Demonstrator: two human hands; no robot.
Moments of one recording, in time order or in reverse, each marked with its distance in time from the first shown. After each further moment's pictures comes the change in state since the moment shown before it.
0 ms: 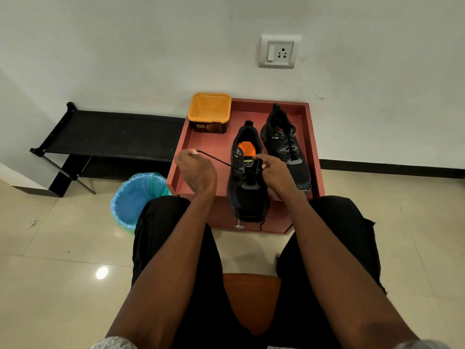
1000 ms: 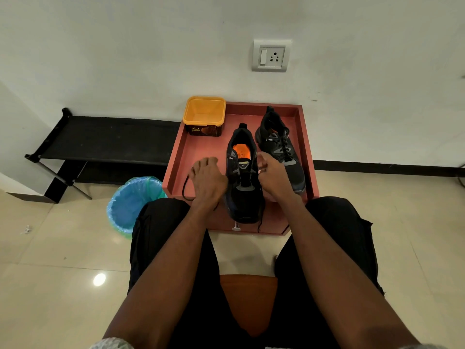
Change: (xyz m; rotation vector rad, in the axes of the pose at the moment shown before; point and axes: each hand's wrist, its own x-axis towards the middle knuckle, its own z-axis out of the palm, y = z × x) left_hand -0.011 -0.021 0.012 0.611 -0.506 0.422; right_hand -0.013 -0.001 -0.006 -0.001 0.091 -0.056
